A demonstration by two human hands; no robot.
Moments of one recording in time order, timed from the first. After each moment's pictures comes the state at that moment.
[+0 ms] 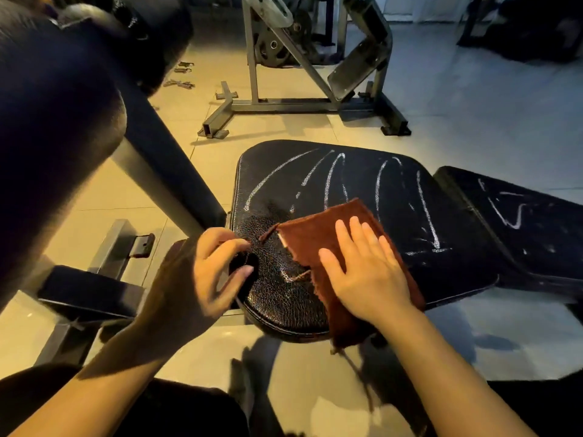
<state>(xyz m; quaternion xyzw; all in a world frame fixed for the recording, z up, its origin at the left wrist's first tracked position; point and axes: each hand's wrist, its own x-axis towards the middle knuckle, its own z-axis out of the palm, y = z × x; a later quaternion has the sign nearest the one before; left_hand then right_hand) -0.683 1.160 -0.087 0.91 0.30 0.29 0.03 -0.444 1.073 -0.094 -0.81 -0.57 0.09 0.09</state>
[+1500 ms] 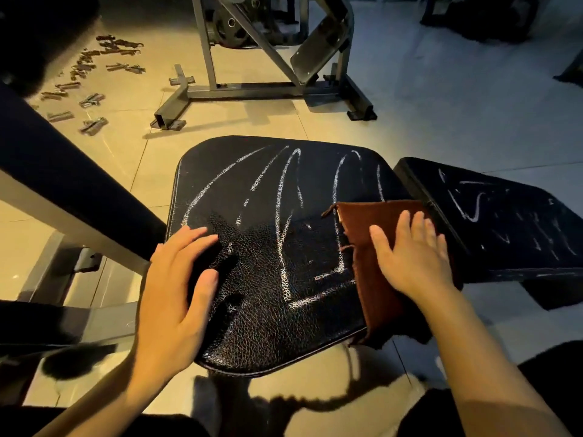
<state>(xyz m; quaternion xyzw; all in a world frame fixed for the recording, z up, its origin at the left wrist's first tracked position) -0.620 1.152 -0.102 0.82 0.36 0.40 0.21 -0.325 1.064 -0.100 -0.92 -0.36 0.10 0.06</state>
